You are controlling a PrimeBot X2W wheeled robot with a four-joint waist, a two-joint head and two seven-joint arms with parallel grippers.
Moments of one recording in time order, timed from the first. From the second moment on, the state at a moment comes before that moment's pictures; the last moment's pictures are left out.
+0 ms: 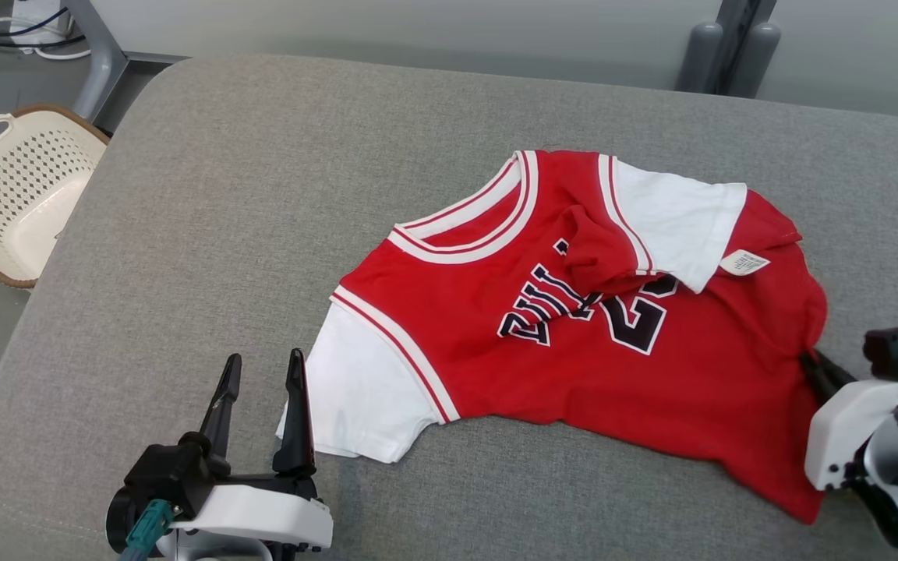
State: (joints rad) left arm -0.03 0.08 -0.24 0.10 -0.39 0.16 -0.26; right arm -0.32 -0.29 0.11 0.55 0.25 0.13 0.14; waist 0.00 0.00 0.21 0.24
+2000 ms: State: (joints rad) left arm -0.01 0.07 -0.21 0.08 -0.32 0.09 -0.26; right arm -0.19 -0.09 -0.06 0.22 0.11 0.13 -0.26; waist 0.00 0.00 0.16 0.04
